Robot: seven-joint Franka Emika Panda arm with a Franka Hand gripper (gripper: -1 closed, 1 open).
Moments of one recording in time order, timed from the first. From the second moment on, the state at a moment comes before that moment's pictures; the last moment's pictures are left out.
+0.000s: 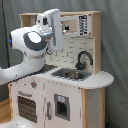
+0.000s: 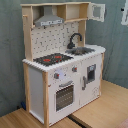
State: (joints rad) arm -0.36 -1.19 0.15 -2.55 -0.98 2.92 0.33
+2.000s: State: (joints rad) arm -0.48 -0.84 0.51 -2.28 -0.98 2.99 0.33
